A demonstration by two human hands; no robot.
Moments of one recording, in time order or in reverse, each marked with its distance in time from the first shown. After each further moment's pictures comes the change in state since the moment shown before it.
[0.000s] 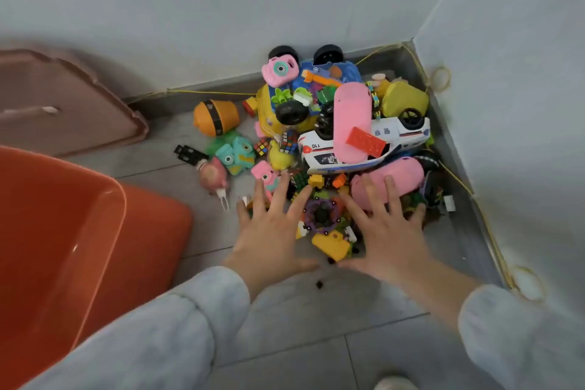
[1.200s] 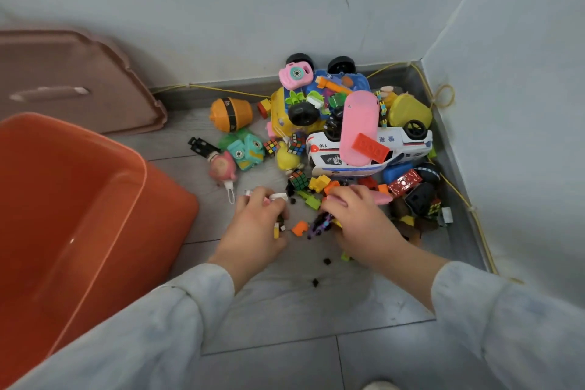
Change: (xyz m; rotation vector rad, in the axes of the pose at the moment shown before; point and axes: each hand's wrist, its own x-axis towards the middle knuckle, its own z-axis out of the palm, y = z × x) left_hand -0.008 -0.025 0.031 -0.380 0.335 -0.040; right_hand 0.030 -0.017 0.008 0.174 0.406 -0.384
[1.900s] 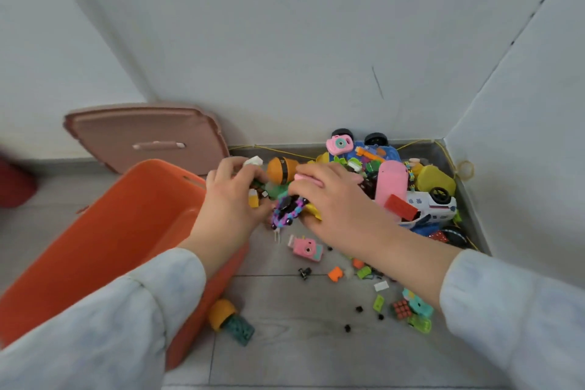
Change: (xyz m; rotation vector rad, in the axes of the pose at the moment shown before) left_hand -0.021 -0.016 -0.169 -0.014 0.569 0.042; right_hand 0.072 -0.118 -0.148 0.161 0.304 -0.318
